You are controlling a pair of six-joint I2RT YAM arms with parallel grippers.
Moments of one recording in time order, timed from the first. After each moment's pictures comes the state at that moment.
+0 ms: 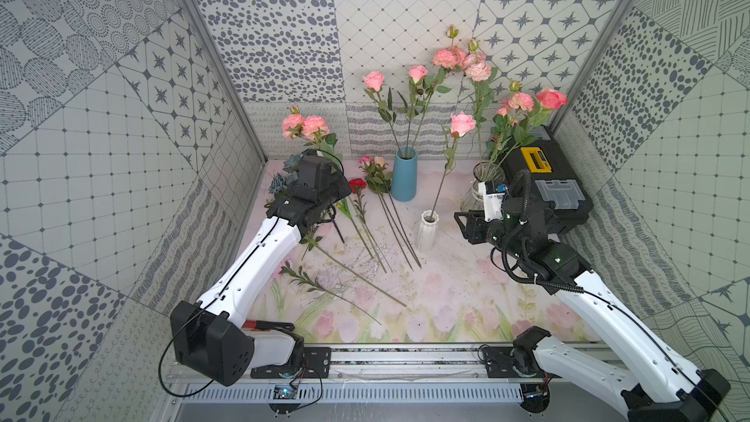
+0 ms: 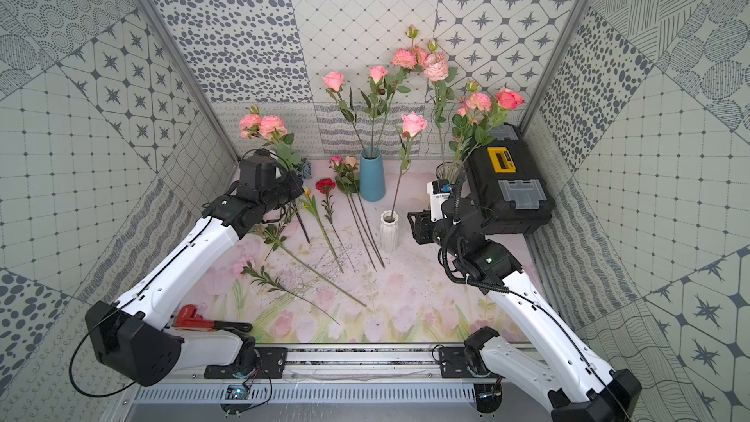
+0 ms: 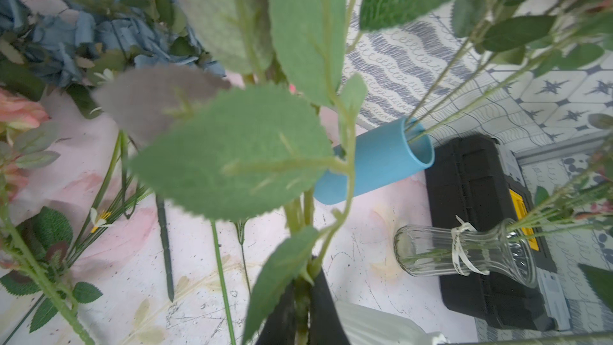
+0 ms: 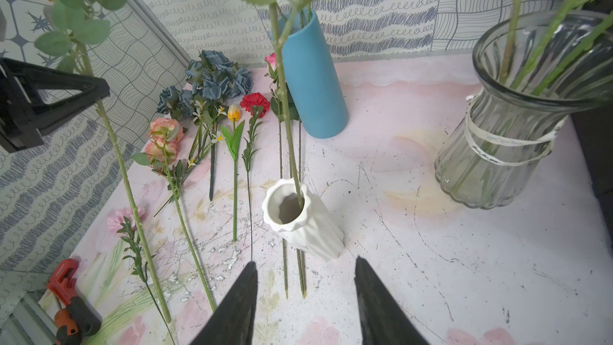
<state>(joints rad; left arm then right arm) -0.39 1.32 1.28 -0.49 -0.08 -0.70 0.53 0.95 0.97 -0.50 0.01 0.36</state>
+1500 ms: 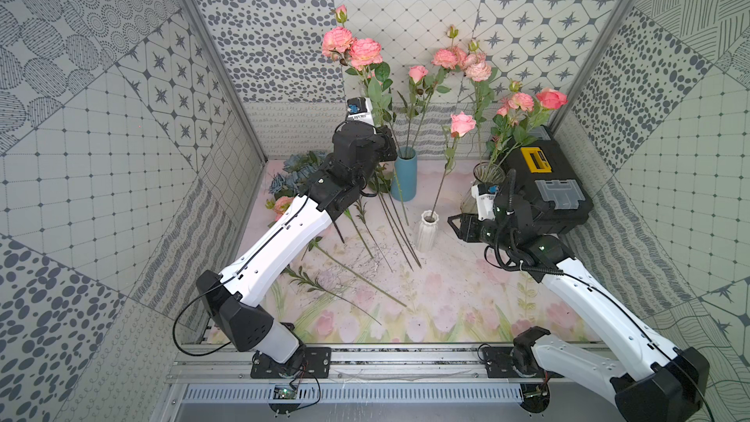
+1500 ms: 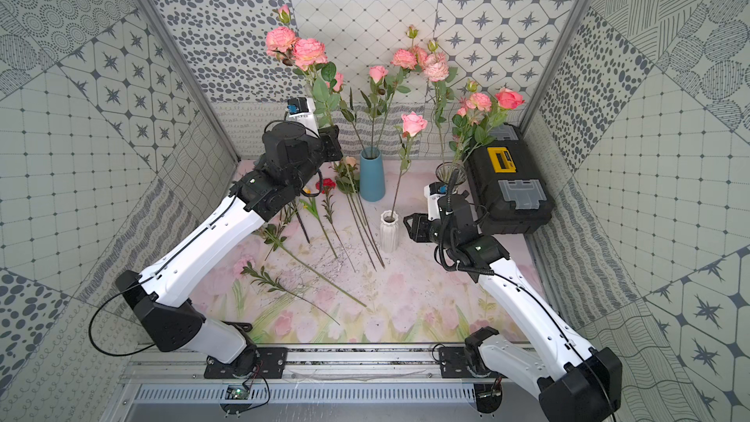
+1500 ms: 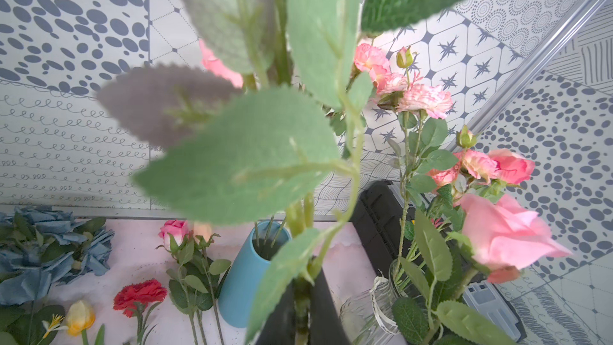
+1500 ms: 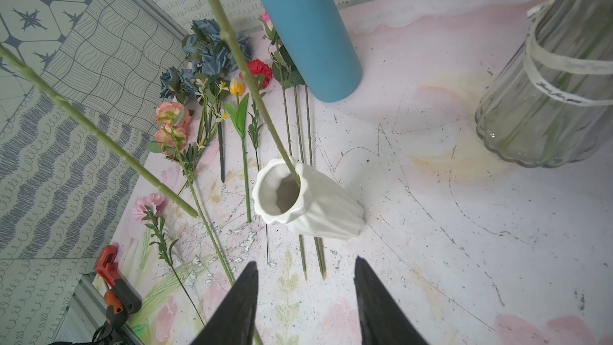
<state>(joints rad) -0.69 1.54 1.73 -0.29 -0.33 -0.41 0.44 1.05 0.92 -0.45 -0.16 0.46</state>
